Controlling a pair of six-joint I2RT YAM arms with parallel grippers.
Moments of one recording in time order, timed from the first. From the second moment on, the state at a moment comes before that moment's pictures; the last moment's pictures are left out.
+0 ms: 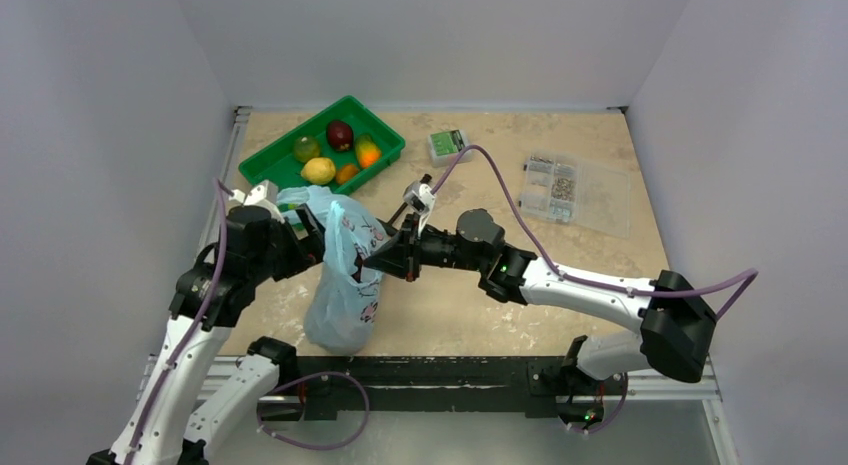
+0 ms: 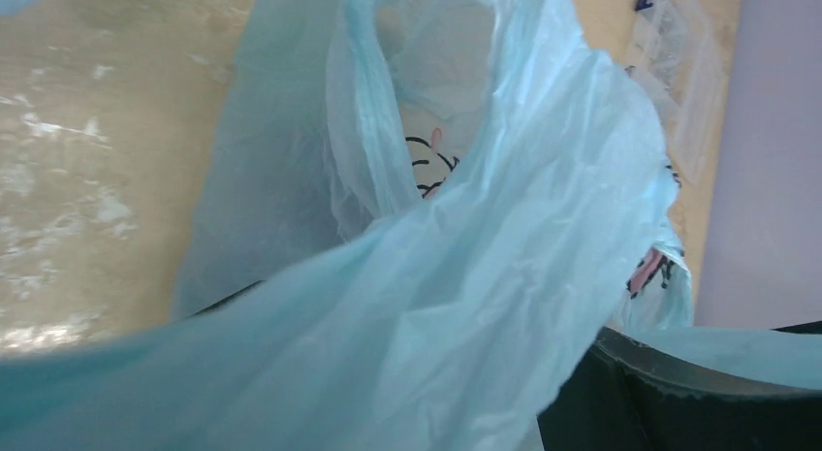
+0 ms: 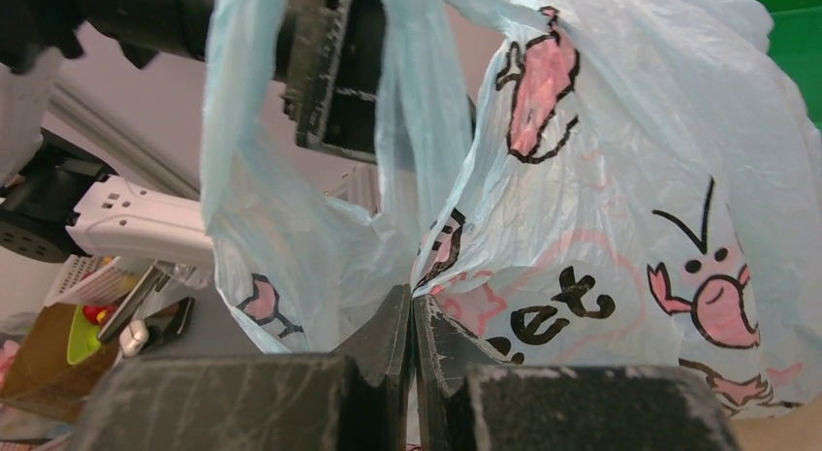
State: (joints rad) left arm -0.31 0.72 1.01 -0.98 0.02 -0.71; right arm 1.01 1.35 0.85 0.50 -0.39 0.51
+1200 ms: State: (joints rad) left arm -0.01 0.43 1.01 -0.95 0.08 -0.42; right arm 0.87 1.58 1.26 0.08 -0.23 0.42
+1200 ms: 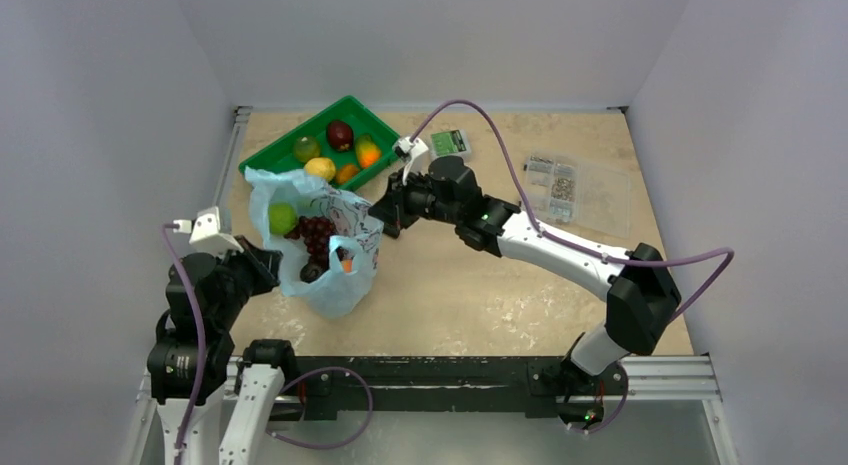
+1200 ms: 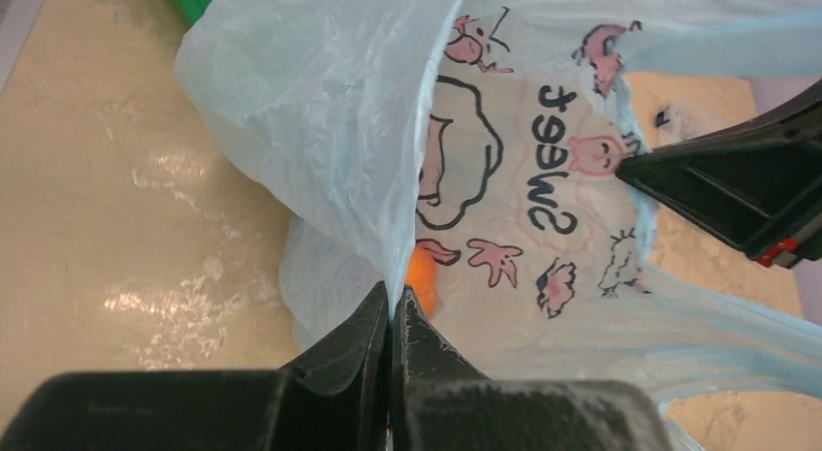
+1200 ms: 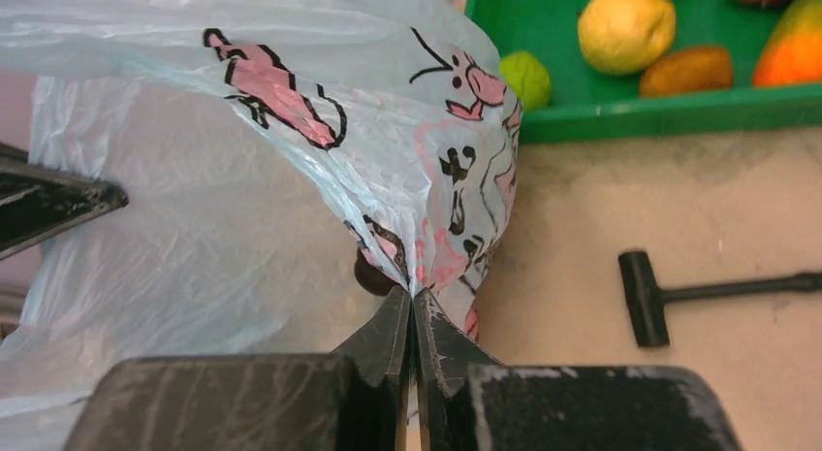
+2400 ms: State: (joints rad) left arm -0.01 0.29 0.89 -0.99 0.14 -0.56; right arm 1.60 1.43 1.32 -0.25 0.73 1.07
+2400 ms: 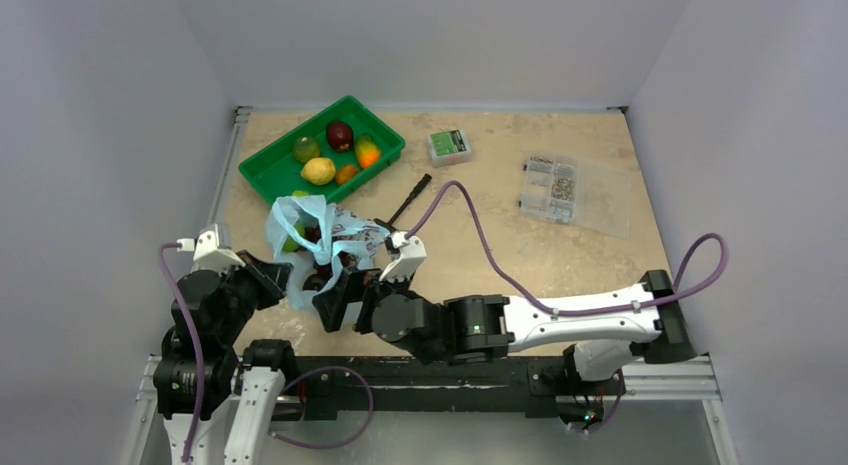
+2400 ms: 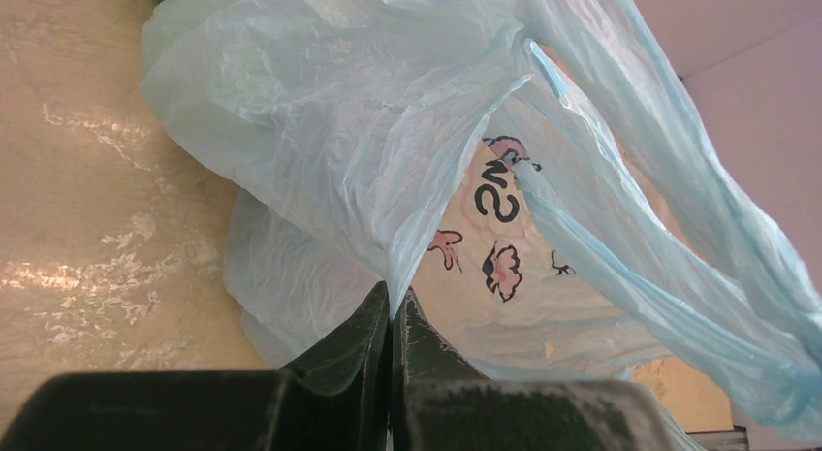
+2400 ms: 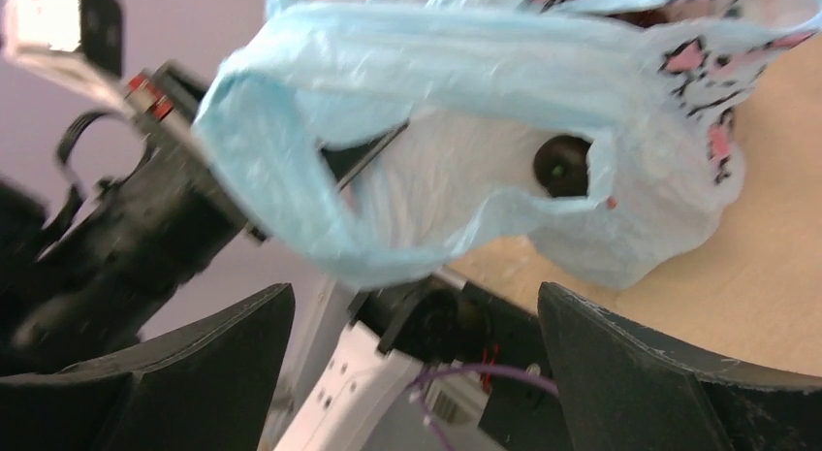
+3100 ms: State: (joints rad) left arm -0.02 0.05 0.81 -1.04 0.11 -0.92; right arm 1.45 1.32 0.60 0.57 0.54 1.16
